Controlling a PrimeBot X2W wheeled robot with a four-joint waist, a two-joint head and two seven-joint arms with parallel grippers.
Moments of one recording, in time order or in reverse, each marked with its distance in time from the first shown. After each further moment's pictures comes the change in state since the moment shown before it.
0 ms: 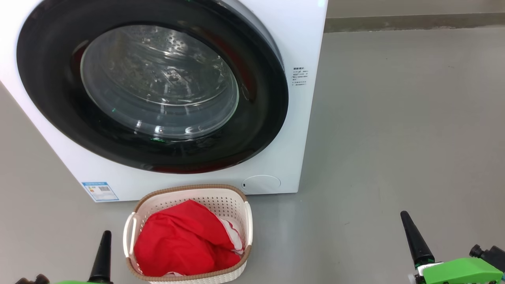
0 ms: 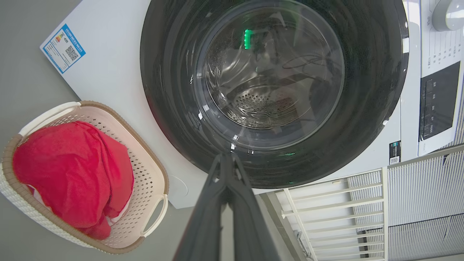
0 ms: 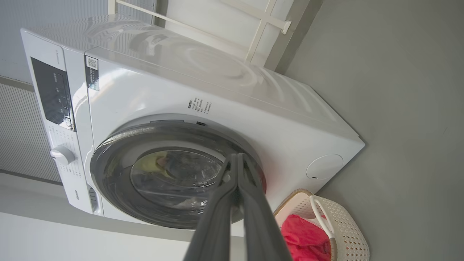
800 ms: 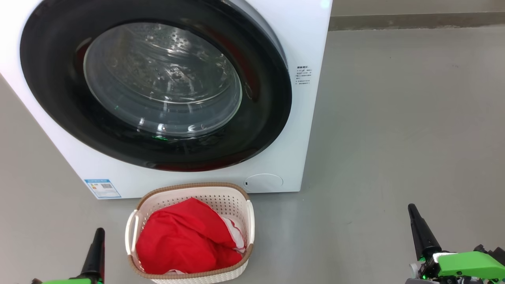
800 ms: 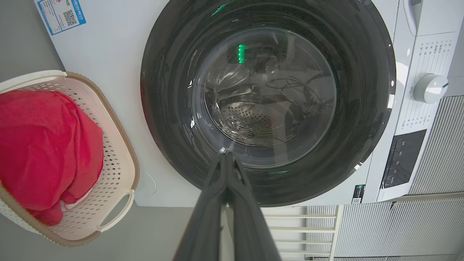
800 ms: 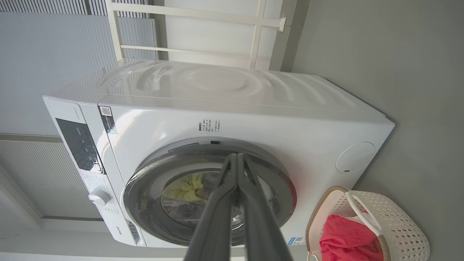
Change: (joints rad) left arm -0.050 -0.027 0.070 0.087 -0.234 -0.053 0.062; right arm -0.058 0.000 -0.036 0.072 0.254 0.000 0.031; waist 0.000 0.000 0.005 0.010
